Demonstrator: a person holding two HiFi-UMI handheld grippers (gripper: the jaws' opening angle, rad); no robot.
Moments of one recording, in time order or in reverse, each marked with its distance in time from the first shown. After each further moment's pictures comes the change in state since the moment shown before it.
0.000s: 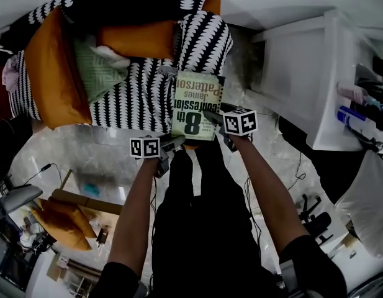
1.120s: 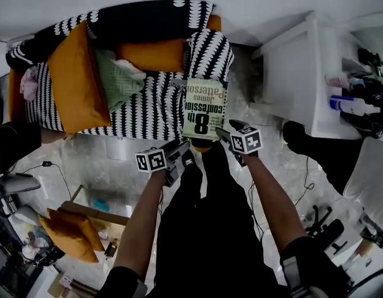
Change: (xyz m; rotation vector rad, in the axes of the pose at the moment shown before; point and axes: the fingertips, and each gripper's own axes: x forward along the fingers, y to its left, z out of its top) left arm -0.064 -0.047 0.002 0.126 -0.245 -0.040; right arm -0.053 0.036 -0.045 -0.150 -0.044 -0.127
